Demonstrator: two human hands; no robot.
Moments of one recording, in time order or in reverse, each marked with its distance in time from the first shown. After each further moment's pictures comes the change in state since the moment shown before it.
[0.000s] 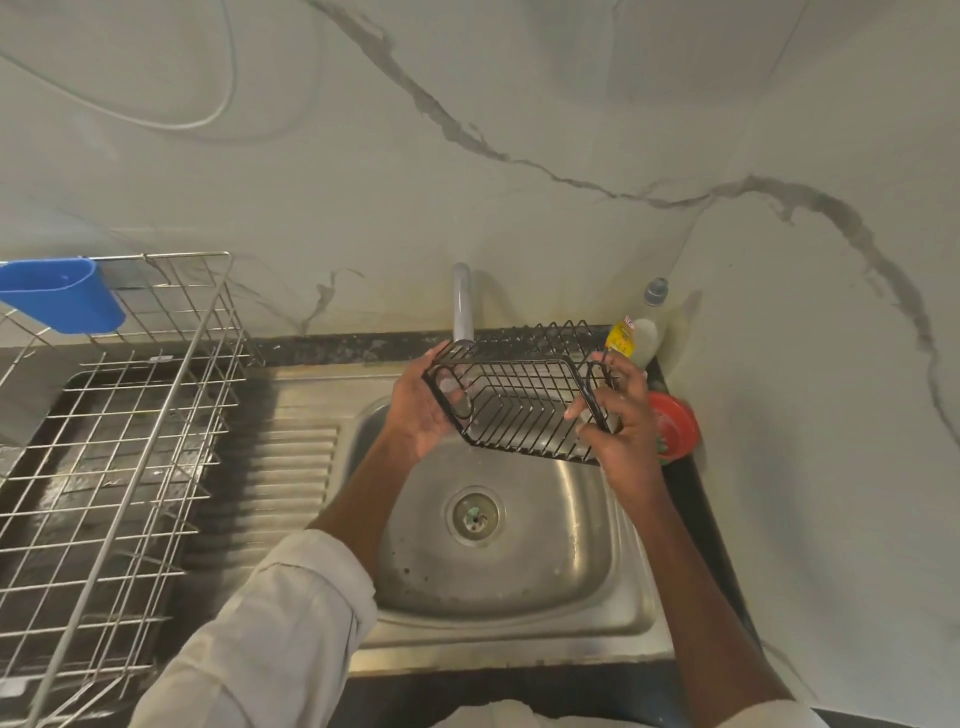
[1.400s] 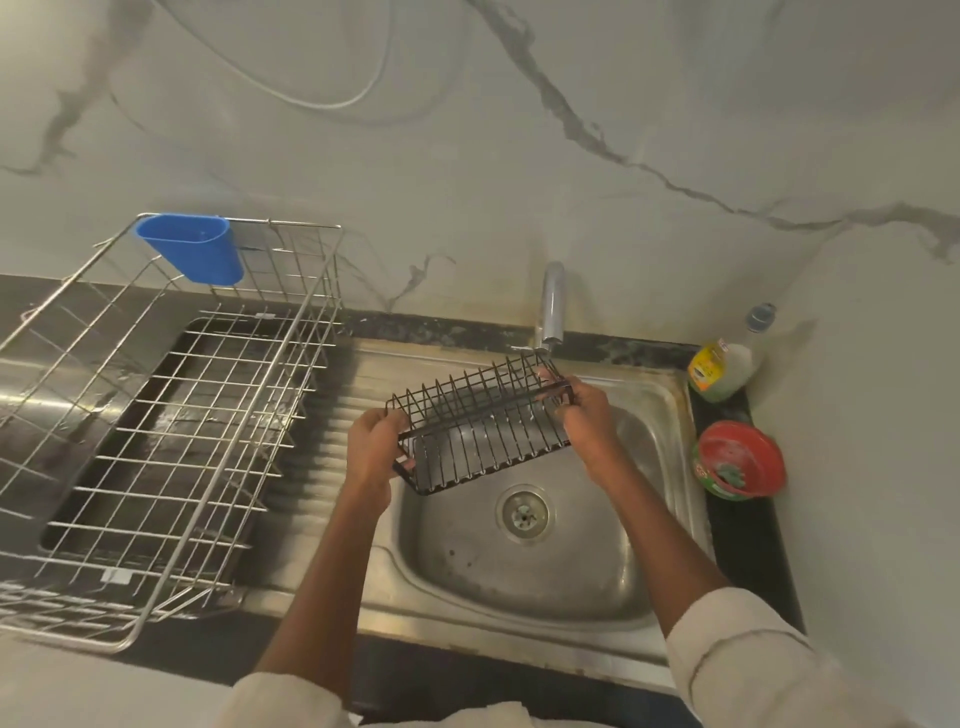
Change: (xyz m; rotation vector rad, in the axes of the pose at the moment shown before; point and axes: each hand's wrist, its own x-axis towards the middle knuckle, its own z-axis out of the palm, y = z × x) left_hand -0.111 0.016 -0.100 0.231 0.661 0.126; right_hand 0.034 0.019 0.120 0.041 -0.295 0.504
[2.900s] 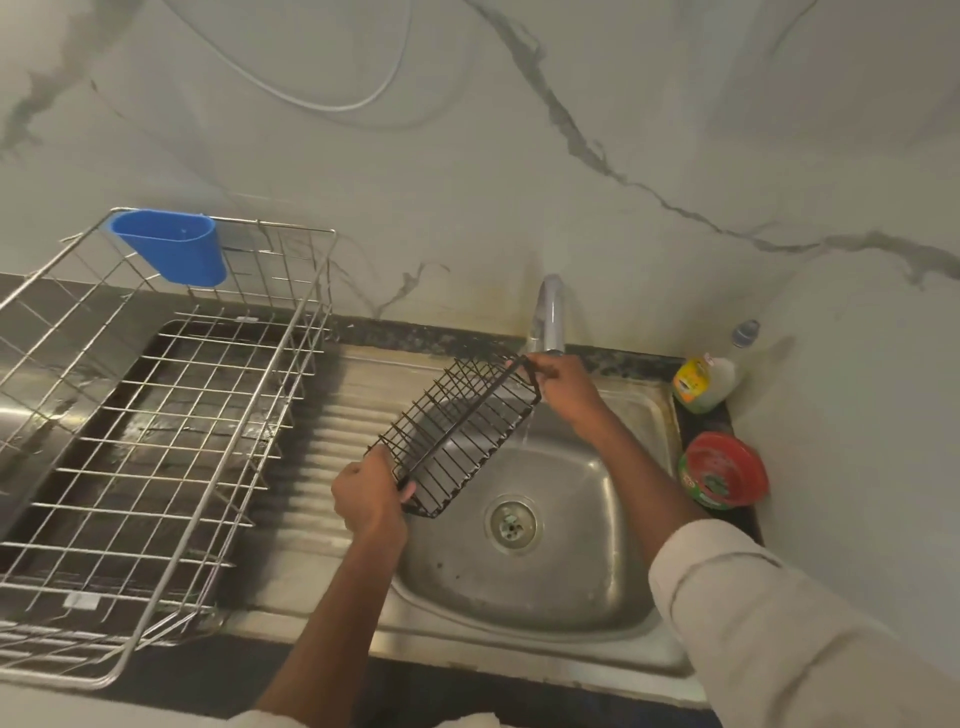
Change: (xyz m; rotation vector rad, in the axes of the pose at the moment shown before) left_hand -0.018 -0.024 0.007 -0.191 0.372 -0.156; right_hand 0.054 -0.034 0.012 -0.328 -0.067 -0.097
